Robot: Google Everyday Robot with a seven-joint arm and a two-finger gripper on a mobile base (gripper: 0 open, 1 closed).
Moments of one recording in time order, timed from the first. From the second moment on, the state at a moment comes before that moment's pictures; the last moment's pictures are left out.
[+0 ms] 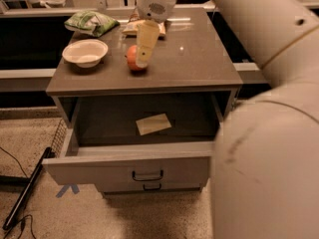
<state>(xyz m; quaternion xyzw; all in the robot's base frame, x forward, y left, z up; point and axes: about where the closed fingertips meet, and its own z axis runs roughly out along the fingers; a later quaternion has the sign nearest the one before) 0.664 0.032 0.946 -0.71 0.67 0.05 0.21</state>
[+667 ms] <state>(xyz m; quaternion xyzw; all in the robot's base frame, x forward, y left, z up) 0.725 0.053 0.879 -0.65 0.74 0.05 0.18</state>
